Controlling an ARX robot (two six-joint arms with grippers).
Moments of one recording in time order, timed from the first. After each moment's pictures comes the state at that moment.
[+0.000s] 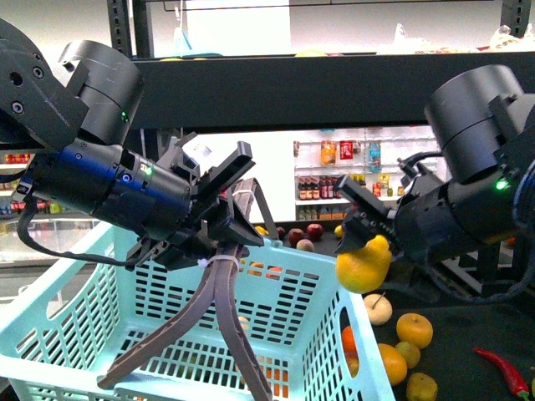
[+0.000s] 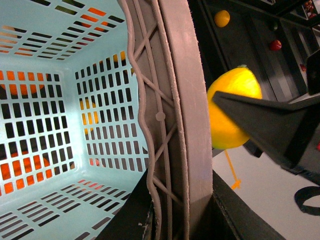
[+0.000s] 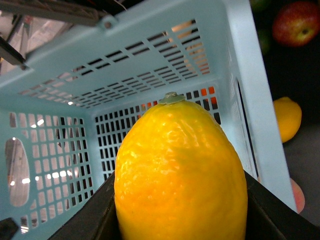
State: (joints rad) left arm -0.27 1.87 1.51 -0.22 0.59 -0.38; right arm 0.25 1.88 1.33 0.01 -0.18 0.73
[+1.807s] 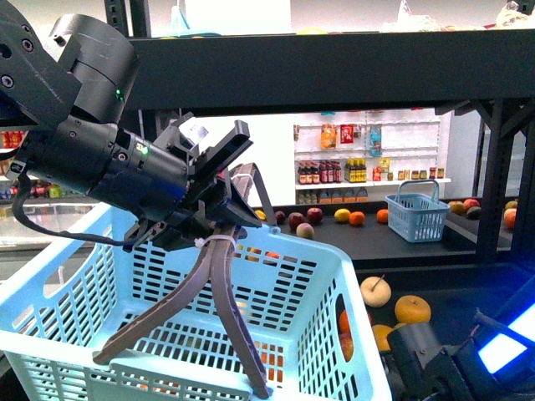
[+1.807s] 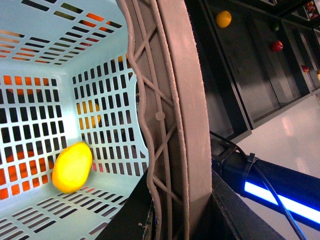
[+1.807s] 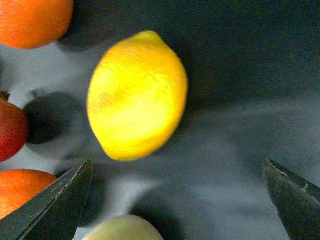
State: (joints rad) left arm -0.27 1.87 1.51 -0.22 0.59 -0.38; right arm 0.13 2.74 1.77 0.10 -0.23 0.47
